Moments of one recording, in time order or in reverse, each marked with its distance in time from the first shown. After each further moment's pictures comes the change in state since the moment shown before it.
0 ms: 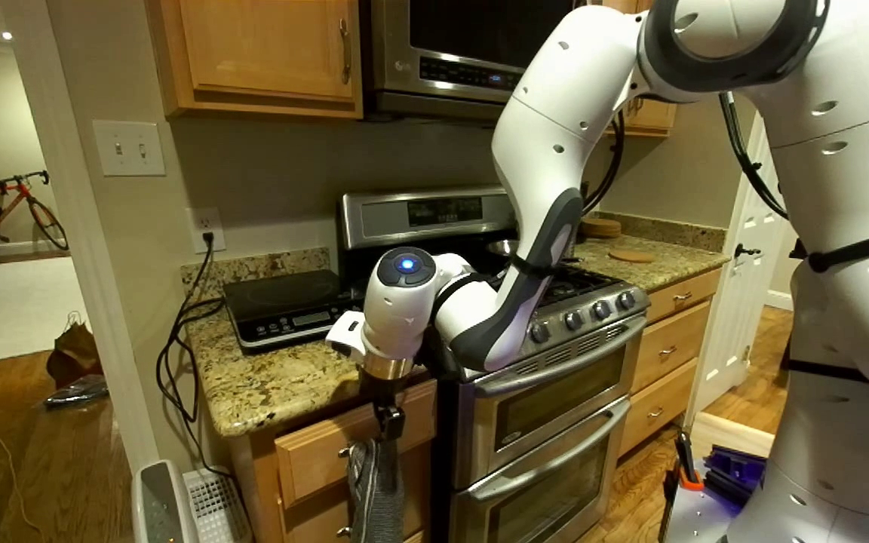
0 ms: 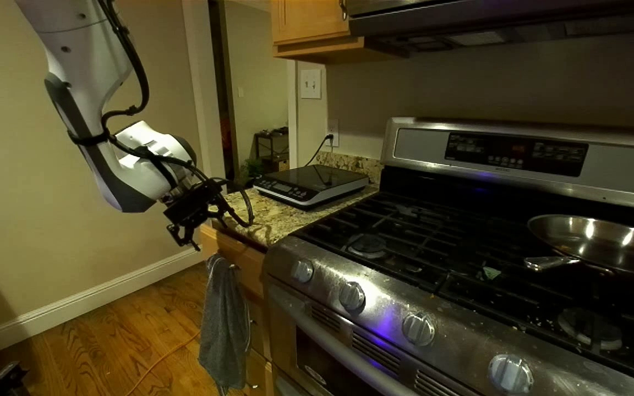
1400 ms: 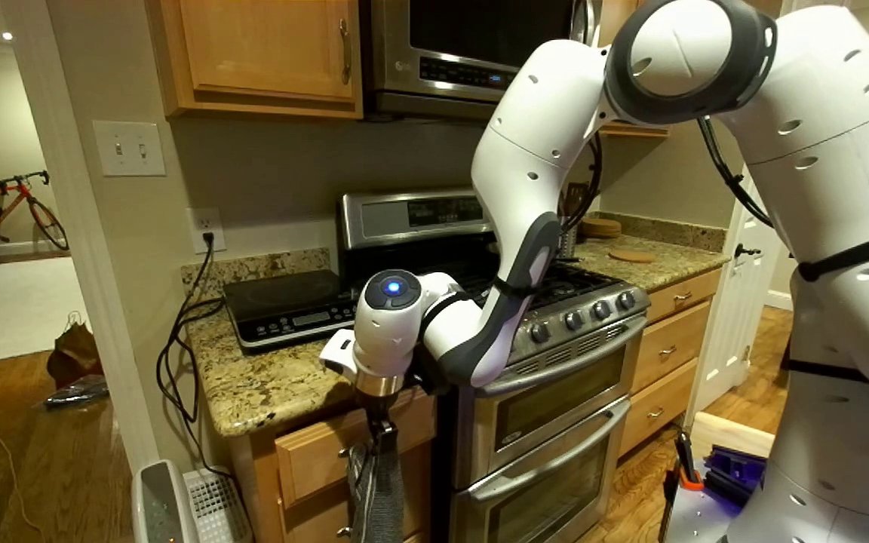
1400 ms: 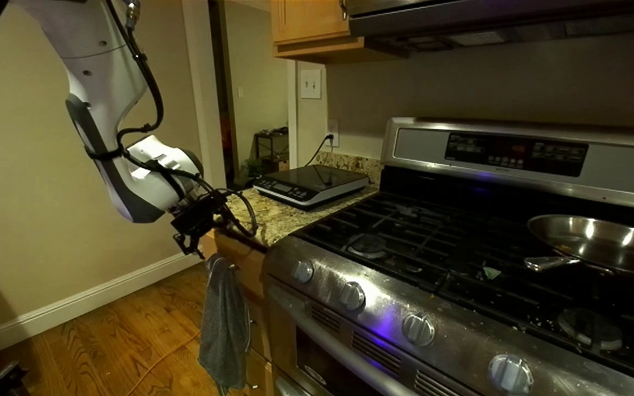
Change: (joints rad) arm 0.006 0.109 -0.008 0.084 0.000 0.004 0.010
